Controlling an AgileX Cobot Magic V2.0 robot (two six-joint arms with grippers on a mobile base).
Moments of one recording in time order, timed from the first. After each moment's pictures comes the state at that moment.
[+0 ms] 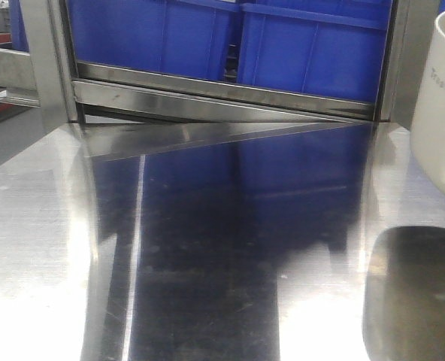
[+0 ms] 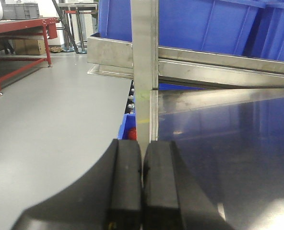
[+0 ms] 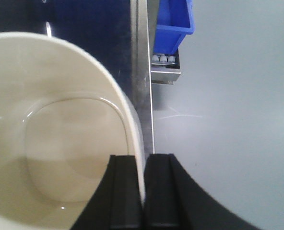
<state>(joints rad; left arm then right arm) -0.06 -0.01 0.01 -0.02 0.10 0.04 0.07 0.92 -0.79 -0.11 0.70 0.18</state>
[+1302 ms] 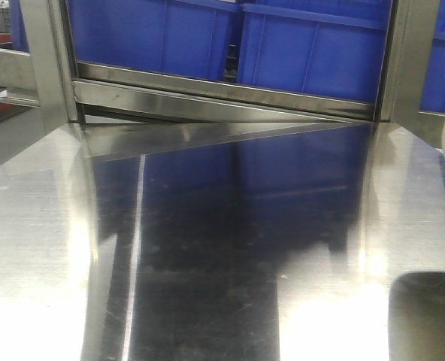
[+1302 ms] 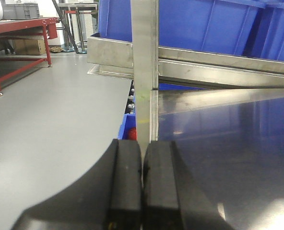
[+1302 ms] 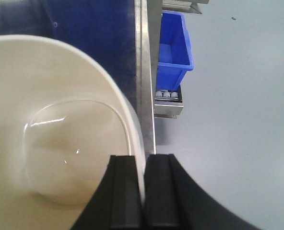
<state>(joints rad) -0.06 -0.01 0.01 -0.02 0.10 0.04 0.07 0.55 -0.56 -0.10 0.65 0.17</state>
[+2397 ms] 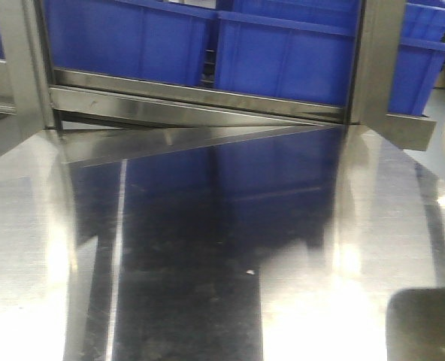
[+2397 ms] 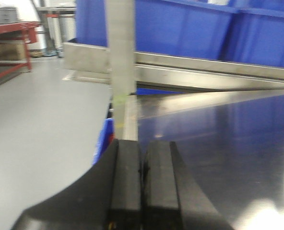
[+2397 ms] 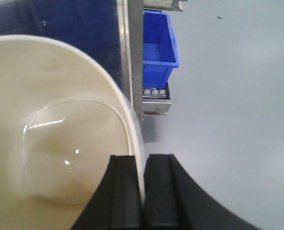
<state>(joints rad) -0.09 -0.01 0.01 -0.02 0.10 0.04 0.07 0.55 -0.56 -0.10 0.65 0.17</state>
